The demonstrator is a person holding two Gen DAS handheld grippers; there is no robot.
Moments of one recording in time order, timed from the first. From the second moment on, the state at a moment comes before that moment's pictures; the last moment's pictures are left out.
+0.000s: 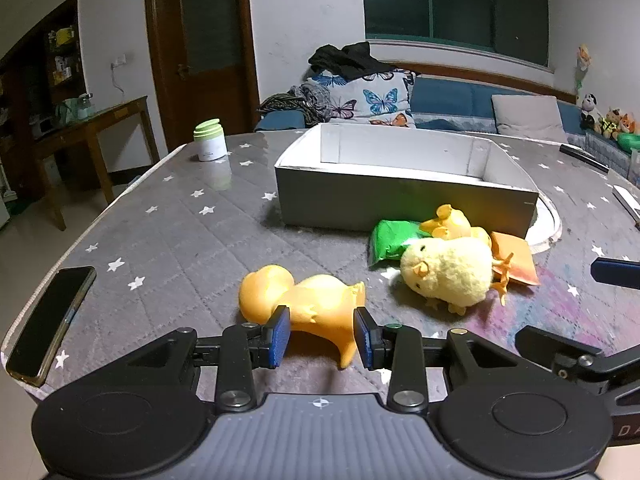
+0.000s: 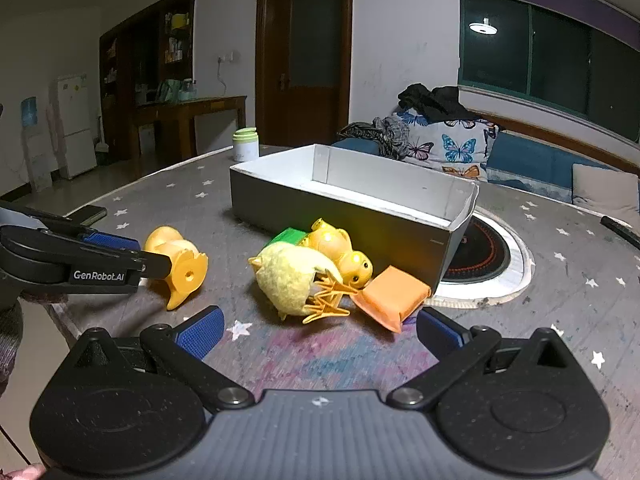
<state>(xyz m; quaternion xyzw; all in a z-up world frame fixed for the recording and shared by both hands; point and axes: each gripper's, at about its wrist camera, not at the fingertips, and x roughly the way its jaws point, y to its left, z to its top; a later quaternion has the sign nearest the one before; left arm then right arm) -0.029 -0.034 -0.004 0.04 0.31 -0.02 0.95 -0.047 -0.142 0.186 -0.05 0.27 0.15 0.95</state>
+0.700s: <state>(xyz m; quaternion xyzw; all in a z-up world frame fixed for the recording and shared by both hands) -0.027 -0.042 -0.013 0.04 0.34 -0.04 0.94 -0.047 -0.139 0.182 -0.04 0.28 0.15 0.95</state>
